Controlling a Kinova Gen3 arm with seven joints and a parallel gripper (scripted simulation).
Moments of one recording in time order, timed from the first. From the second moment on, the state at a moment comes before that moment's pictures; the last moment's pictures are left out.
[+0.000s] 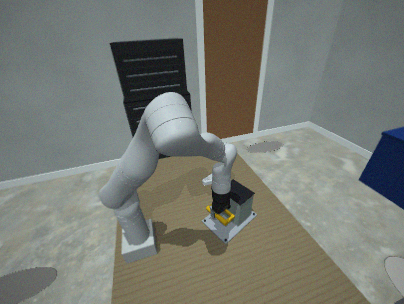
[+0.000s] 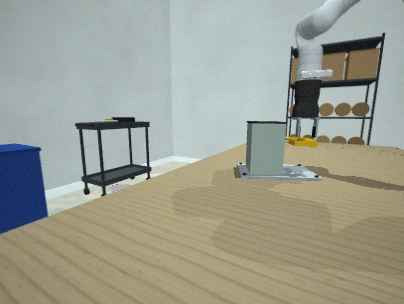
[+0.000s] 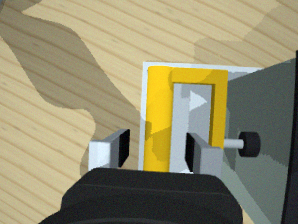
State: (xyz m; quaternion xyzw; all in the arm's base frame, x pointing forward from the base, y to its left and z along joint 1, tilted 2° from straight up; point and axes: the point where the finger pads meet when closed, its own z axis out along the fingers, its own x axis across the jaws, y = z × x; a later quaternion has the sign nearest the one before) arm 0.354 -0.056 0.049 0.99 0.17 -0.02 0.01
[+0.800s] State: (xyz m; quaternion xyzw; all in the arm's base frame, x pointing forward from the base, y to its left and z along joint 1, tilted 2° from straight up) arm 0.353 -0.057 0.025 0.99 0.17 -0.02 0.01
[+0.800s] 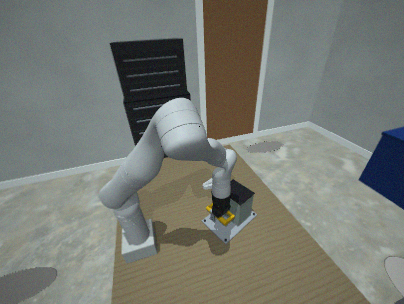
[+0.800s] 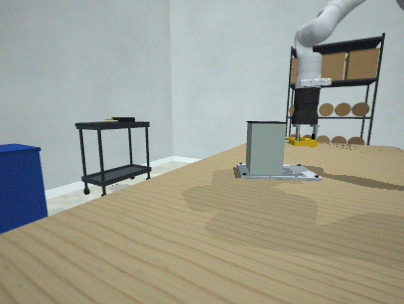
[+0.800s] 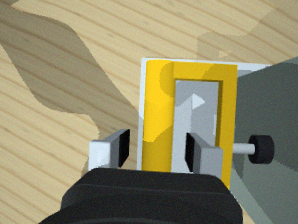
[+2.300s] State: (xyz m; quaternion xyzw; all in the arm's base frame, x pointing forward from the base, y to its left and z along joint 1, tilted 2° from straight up) arm 0.352 -0.055 0.018 0.99 0.17 -0.02 0.01
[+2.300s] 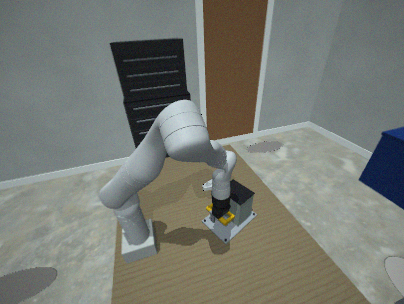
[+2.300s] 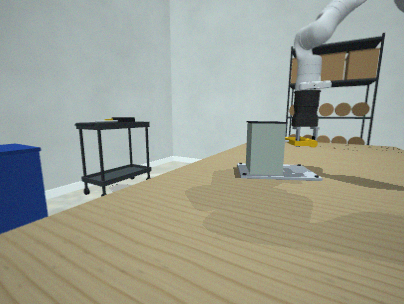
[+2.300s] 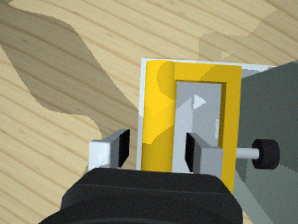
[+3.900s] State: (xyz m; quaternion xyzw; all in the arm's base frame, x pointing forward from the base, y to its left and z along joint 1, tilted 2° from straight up) arm 0.352 -0.055 0.018 0.99 0.17 -0.02 0.01
